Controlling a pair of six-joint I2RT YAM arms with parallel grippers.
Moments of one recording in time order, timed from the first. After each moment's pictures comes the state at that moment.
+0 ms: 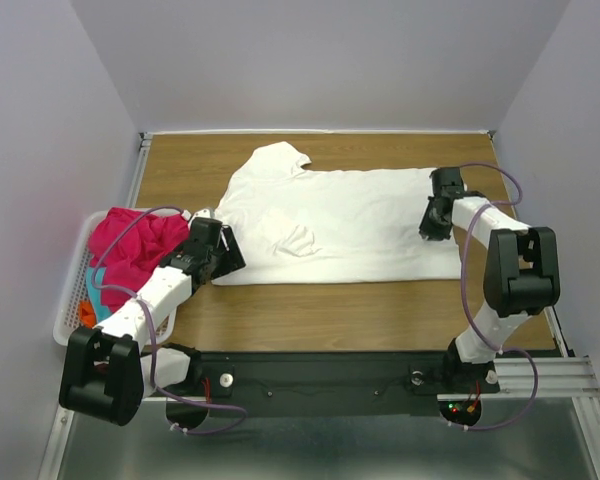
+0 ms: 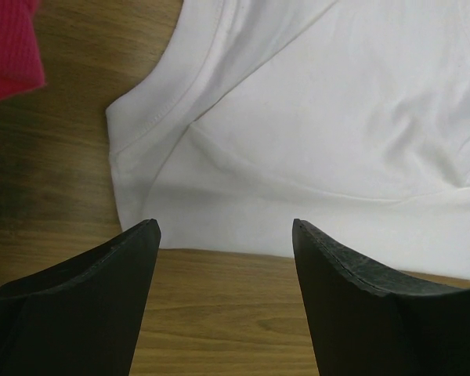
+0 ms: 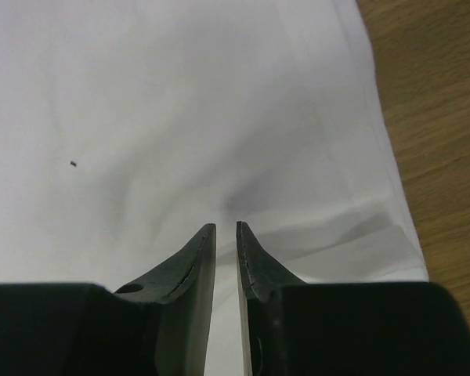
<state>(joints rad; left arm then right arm) -0.29 1.14 0.61 -0.38 -0.13 -0.58 0.05 1.73 1.12 -0.51 0.18 0.44</state>
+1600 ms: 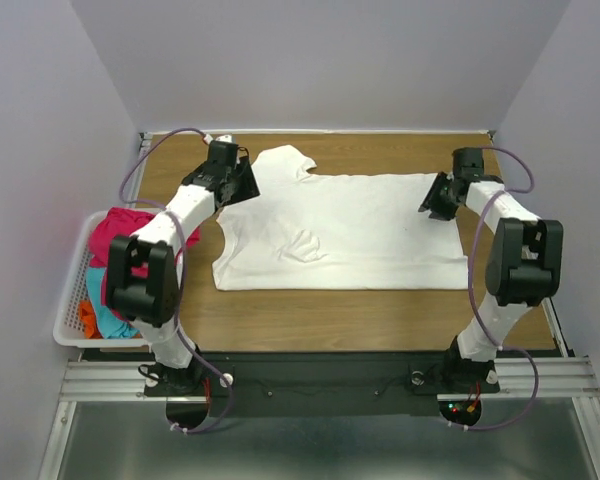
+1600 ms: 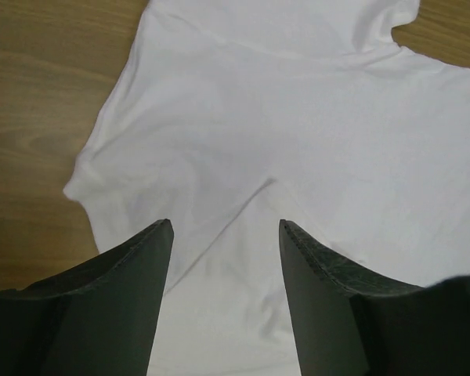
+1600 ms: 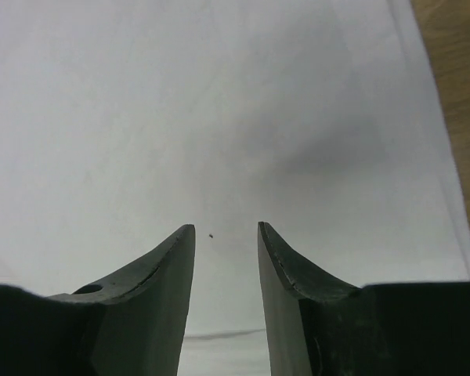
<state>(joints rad) -0.26 1.64 1.27 -0.38 -0.07 -0.49 -0.09 1.77 1.28 -0.49 -0.08 0.47</state>
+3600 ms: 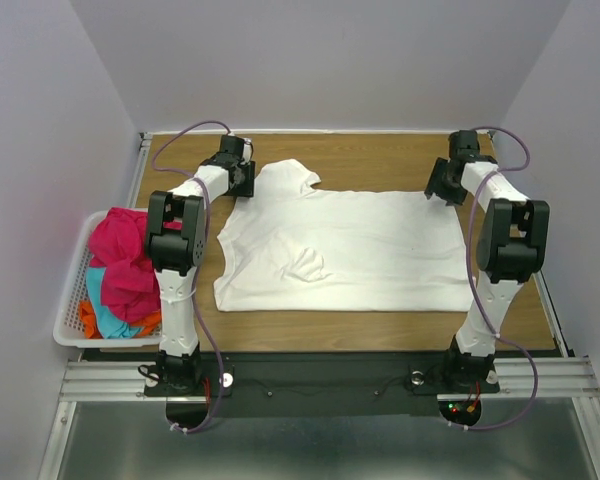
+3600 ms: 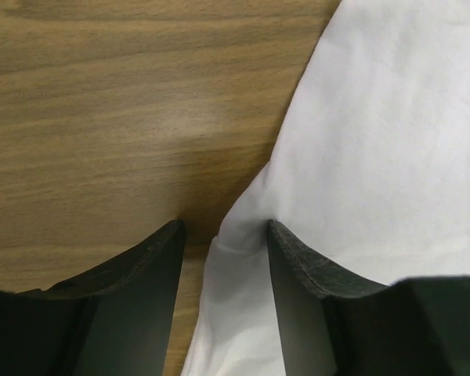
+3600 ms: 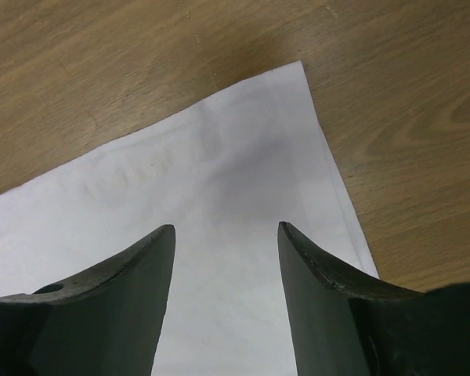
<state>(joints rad) -0.19 2.19 1.65 -0.38 -0.06 -0.09 -0.08 2.02 1.58 -0.59 0.13 0.31</state>
